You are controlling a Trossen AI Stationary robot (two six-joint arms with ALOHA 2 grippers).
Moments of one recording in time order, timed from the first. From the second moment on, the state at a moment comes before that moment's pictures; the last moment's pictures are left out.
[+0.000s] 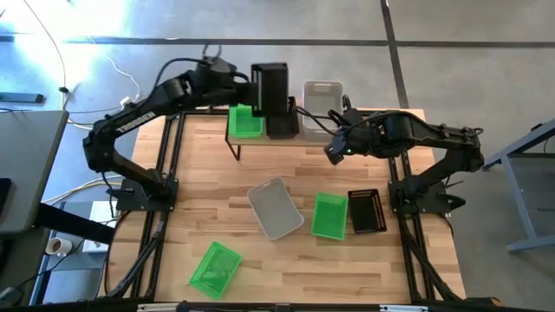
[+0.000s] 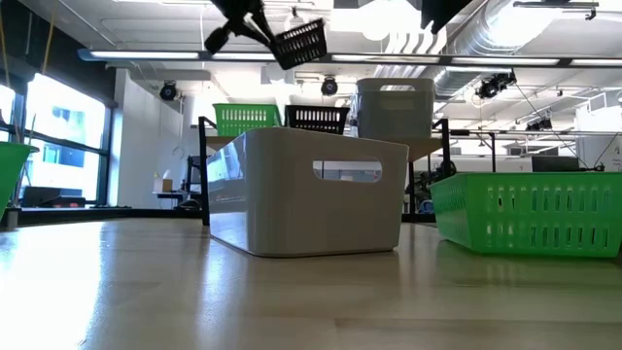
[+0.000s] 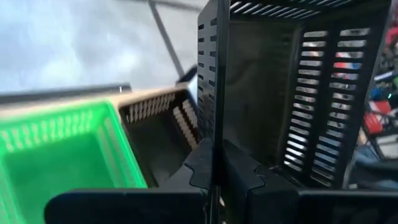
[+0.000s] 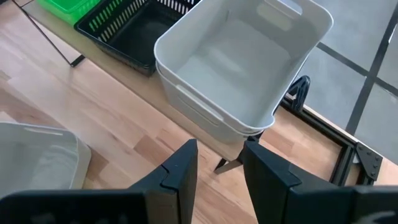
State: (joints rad) left arm 0.63 1.43 1.56 -0.70 -0.07 -0.78; right arm 0.03 1.45 1.74 -1.46 0.63 0.81
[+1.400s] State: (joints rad) left arm 0.58 1.64 1.56 -0.76 -0.15 -0.98; right arm 0.03 1.45 1.74 -1.49 0.62 0.80
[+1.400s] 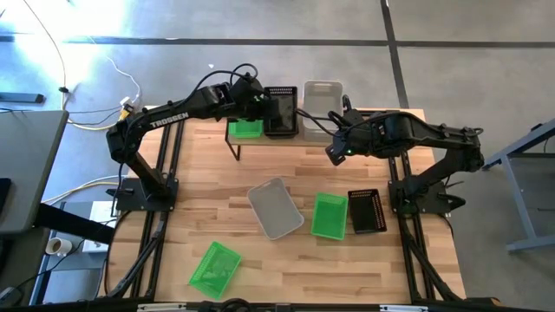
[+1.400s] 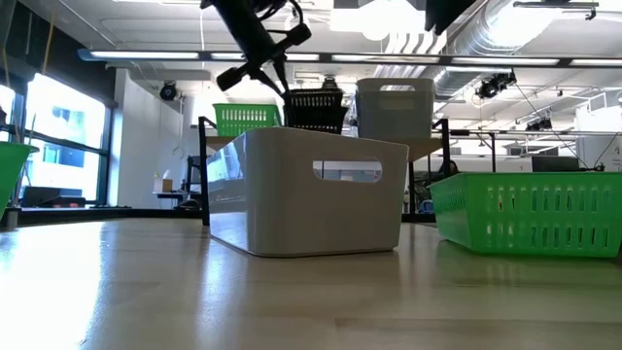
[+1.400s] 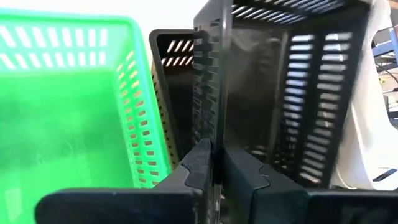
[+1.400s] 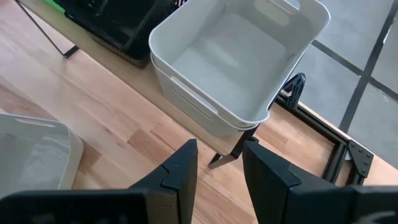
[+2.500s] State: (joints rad) left arm 0.60 1.62 1.56 -0.70 -0.12 -0.92; right arm 0.03 1.45 1.74 -1.55 0.61 0.80
